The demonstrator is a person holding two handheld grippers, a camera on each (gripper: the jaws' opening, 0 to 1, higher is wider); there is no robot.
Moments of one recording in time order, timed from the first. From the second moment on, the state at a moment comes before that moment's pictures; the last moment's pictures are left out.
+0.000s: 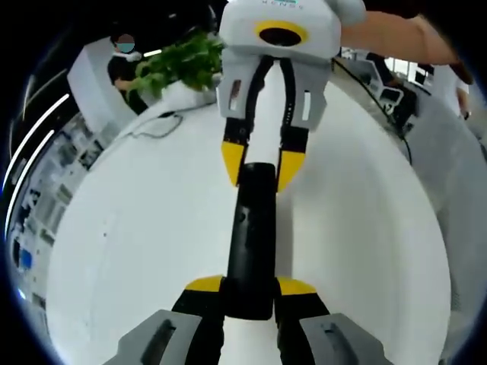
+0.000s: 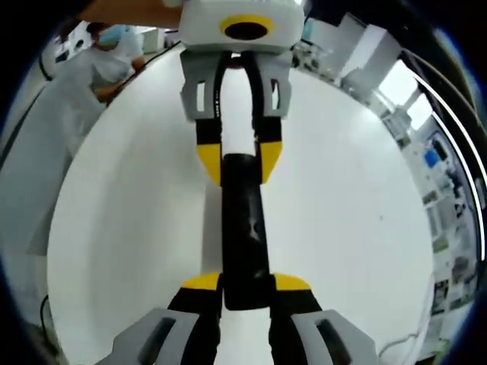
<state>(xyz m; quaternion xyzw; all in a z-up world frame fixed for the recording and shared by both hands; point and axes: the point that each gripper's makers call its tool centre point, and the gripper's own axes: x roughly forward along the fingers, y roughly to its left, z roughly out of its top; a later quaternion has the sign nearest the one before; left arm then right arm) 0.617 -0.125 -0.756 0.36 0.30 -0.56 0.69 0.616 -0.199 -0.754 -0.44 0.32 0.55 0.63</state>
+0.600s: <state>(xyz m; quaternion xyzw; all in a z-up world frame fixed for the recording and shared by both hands) 0.626 -0.119 -0.774 0.37 0.32 -0.55 0.68 0.627 -0.192 -0.776 -0.45 0.32 0.56 0.62</state>
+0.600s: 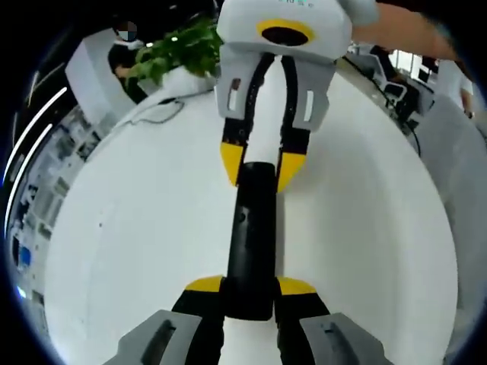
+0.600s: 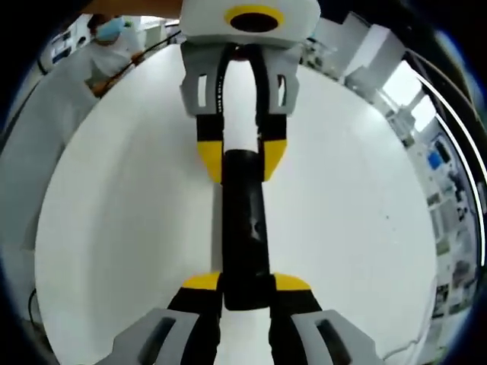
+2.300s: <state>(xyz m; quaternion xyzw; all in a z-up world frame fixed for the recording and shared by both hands) 0.641 -0.116 -0.775 0.40 0.30 -0.52 0.69 0.639 -0.197 -0.785 -0.42 0.33 0.52 0.66</state>
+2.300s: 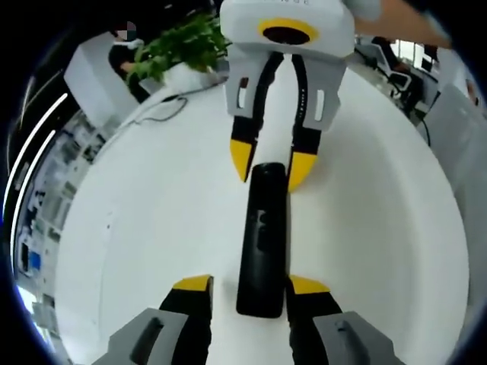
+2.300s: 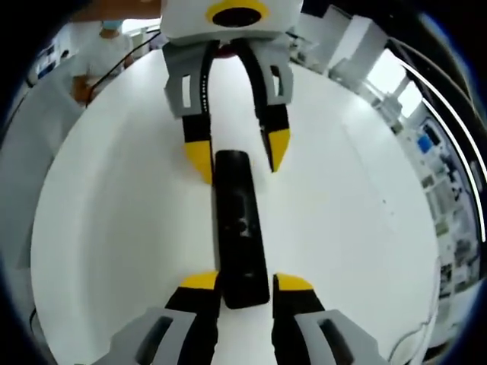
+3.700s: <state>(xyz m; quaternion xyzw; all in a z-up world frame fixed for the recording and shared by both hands) 0.586 -0.093 -0.698 0.16 0.25 -0.44 0.85 0.590 -0.201 -0.698 -0.25 0.25 0.47 0.81</state>
